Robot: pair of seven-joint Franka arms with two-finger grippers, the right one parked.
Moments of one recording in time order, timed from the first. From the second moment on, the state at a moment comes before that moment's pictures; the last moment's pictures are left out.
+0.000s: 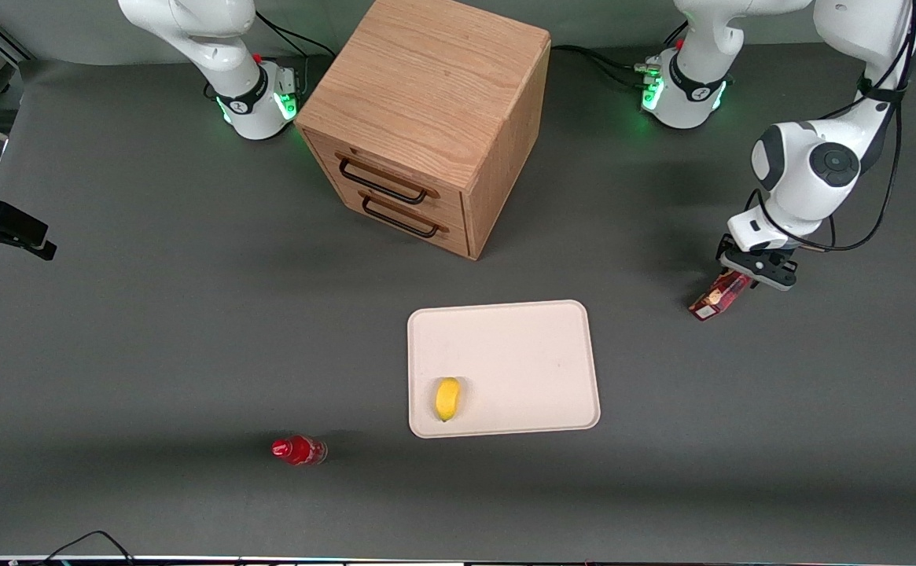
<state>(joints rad) -0.03 0.16 0.10 -2.62 0.05 2.92 0.60</state>
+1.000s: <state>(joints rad) -0.02 -0.05 0.11 -2.23 0.05 2.13 0.60</state>
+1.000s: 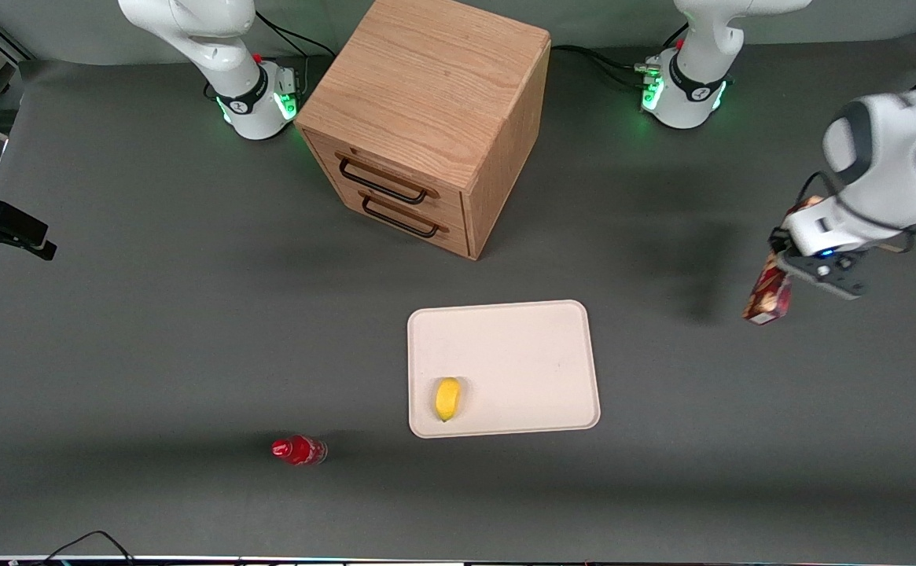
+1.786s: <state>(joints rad) -0.03 -0.06 0.01 -1.88 0.04 1.74 0.36</state>
